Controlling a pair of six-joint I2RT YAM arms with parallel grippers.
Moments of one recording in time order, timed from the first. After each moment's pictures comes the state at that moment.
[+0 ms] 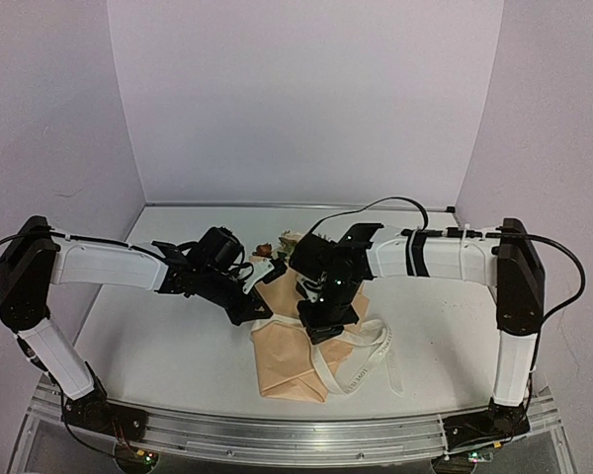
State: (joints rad) left arm -0.84 1.64 0.99 -0.23 0.36 0.08; right arm 1.01 1.98 1.58 -0.99 -0.17 0.63
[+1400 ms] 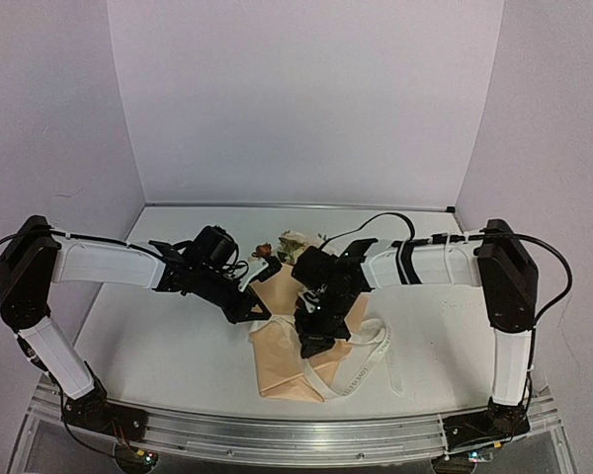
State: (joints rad) left arm -0.79 1.64 0.97 -0.22 0.47 0.03; right arm 0.98 2.02 1.48 -0.81 -0.38 0.79
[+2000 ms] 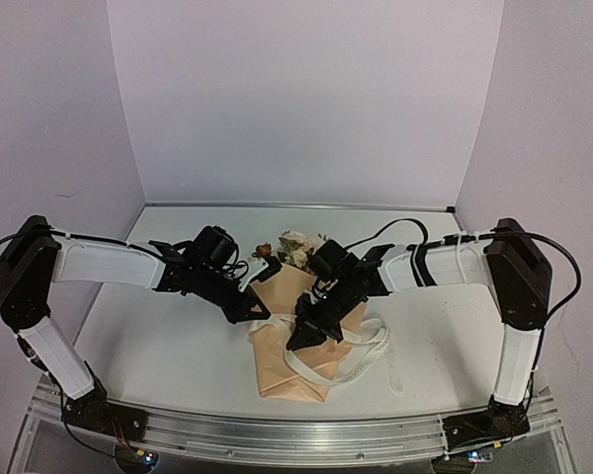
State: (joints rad) left arm -0.79 1.64 0.97 -0.22 0.46 0.04; right arm 0.92 1.95 1.32 -0.47 -0.63 1.10
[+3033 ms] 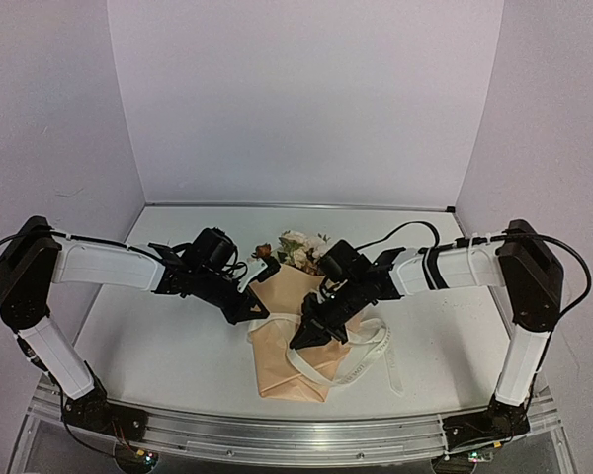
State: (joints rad) left arm -0.79 1.64 0.95 -0.18 0.42 0.05; right arm 0.90 1.88 1.21 -0.36 -0.67 1.18
